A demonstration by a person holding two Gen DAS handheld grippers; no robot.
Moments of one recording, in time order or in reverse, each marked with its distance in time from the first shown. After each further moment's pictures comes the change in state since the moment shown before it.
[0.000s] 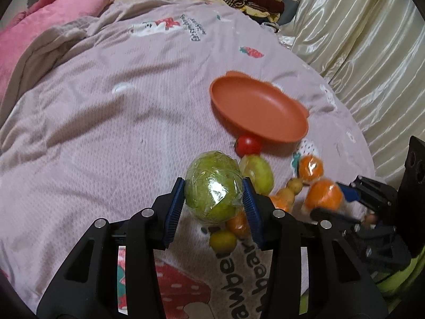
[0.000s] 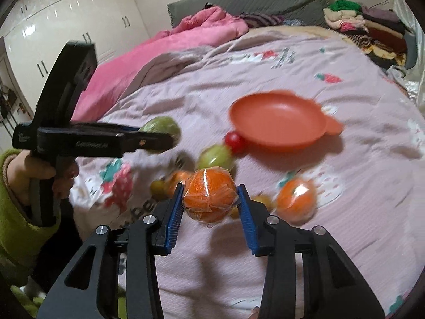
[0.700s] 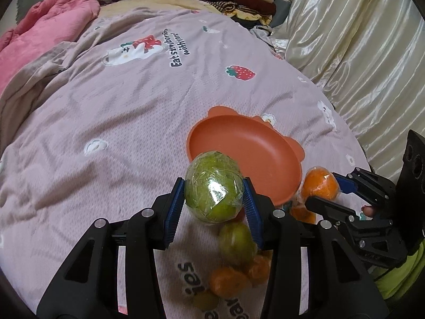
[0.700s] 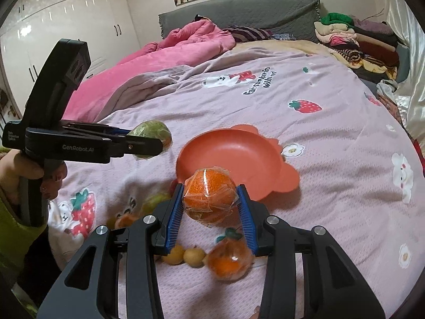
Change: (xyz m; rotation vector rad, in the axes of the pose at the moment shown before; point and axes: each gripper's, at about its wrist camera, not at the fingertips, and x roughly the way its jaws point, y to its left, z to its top) left arm 0.027 -0.023 0.068 0.052 -0.011 -0.011; right arm 0.008 -0.055 0.045 -0.028 -0.049 -0.065
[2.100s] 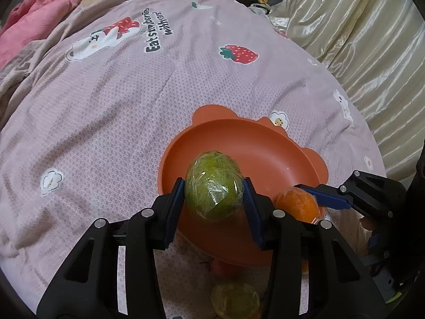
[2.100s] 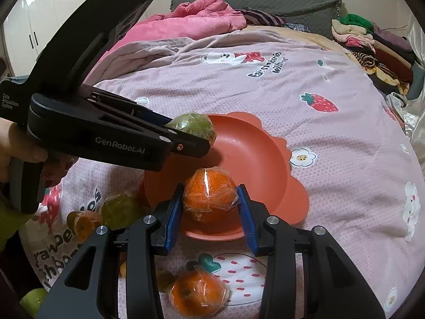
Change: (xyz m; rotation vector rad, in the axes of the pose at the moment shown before) left arm 0.073 -0.012 0.035 0.035 0.115 -0.002; right arm 0.062 -0.012 0.016 -0.125 0.134 -0.026
